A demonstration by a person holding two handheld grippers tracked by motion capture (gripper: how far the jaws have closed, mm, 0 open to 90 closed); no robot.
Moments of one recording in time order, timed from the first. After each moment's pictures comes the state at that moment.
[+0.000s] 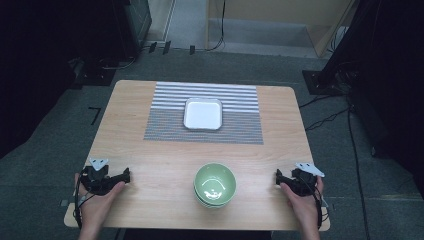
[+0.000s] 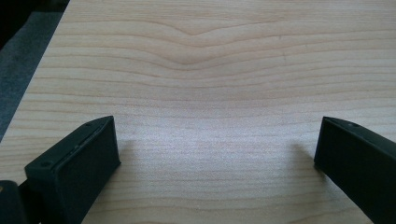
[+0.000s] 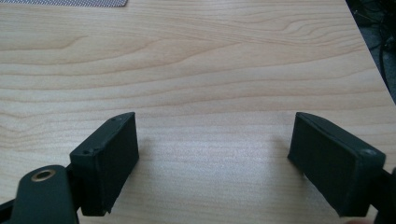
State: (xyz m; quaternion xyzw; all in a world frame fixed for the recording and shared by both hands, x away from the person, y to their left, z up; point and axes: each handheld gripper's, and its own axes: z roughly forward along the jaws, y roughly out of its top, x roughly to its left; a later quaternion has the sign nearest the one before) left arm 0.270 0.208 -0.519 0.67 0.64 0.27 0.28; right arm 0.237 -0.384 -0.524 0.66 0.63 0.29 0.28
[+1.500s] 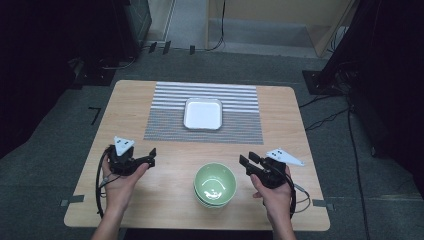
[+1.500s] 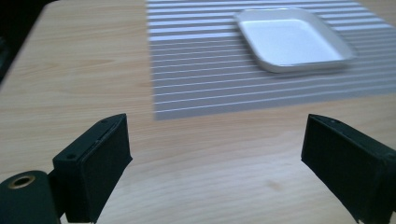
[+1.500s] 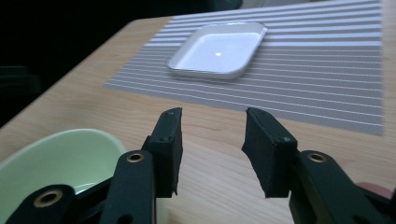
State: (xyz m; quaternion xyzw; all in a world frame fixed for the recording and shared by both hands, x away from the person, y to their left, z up) left arm 0.279 0.112 -0.441 0.71 0.53 0.26 0.40; right arm 0.237 -0.279 -0.438 0.53 0.66 0.50 0.16
